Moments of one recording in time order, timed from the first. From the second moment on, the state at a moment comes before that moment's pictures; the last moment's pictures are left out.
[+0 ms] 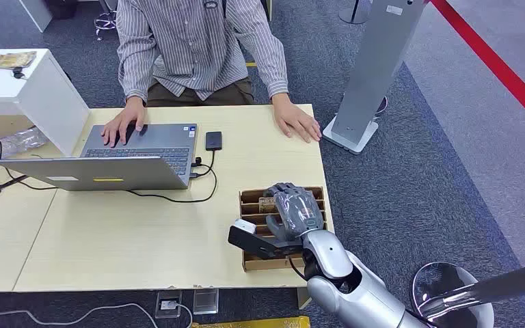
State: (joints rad) left arm -0.12 0.10 -1.29 -0.22 1.09 0.15 0.01; right arm -0.38 -0.14 0.95 -1.40 1.02 -0.18 0.43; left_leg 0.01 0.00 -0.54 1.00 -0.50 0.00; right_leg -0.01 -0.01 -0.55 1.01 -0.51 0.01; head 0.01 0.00
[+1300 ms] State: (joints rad) left arm -0.12 0.10 -1.29 -0.22 1.08 0.15 -0.01; right arm -0.38 -0.14 0.93 -1.40 0.98 -0.19 0.40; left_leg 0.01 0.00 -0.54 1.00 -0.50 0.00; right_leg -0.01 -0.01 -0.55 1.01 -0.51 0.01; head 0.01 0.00
